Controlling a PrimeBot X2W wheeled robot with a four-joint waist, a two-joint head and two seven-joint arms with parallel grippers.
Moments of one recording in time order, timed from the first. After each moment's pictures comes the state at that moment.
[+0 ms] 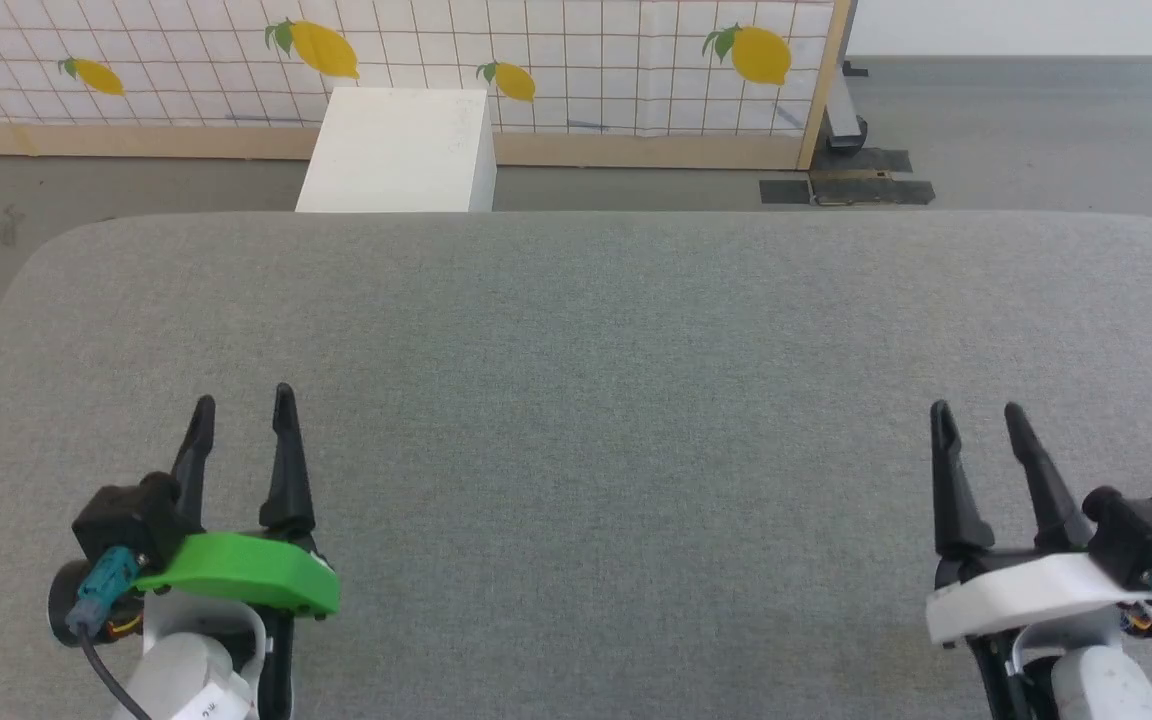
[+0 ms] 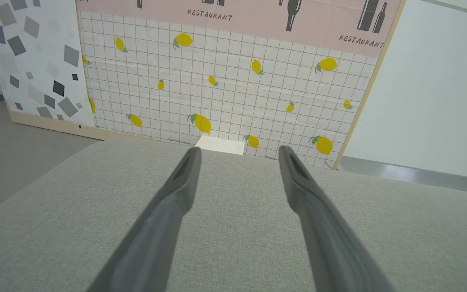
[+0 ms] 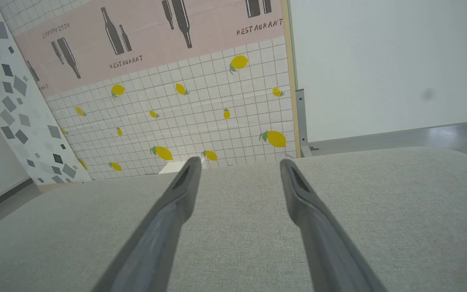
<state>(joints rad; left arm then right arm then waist) -0.13 0.26 -0.15 0.14 -0.45 0.11 -0.26 -0.09 -0.05 -0.05 0.19 0.25 0.13 -0.26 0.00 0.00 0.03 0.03</state>
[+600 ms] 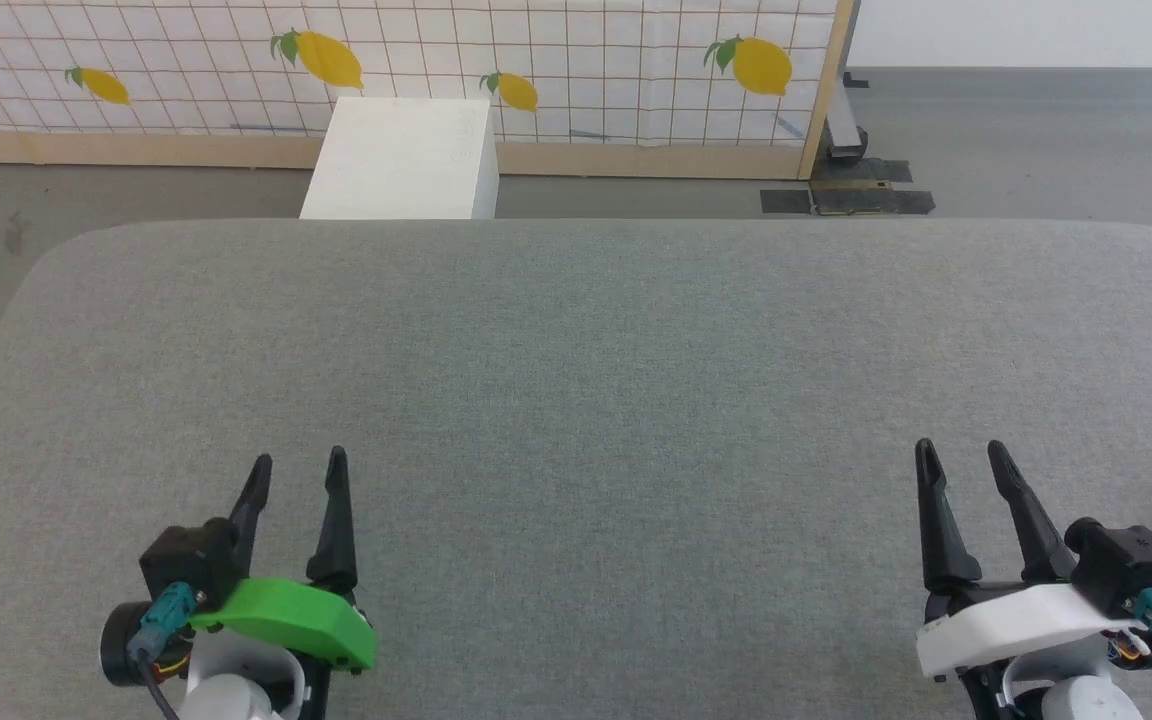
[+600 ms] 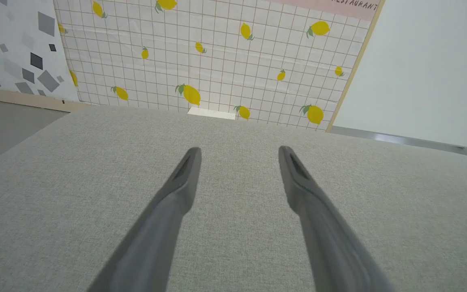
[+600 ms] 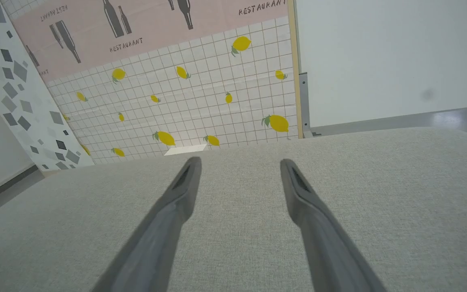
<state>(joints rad) -0.09 0.21 -0.16 0.23 -0.39 0.04 -0.26 -0.04 -0.05 -0.03 0.21 0.25 0.13 -0.26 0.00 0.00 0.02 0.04</state>
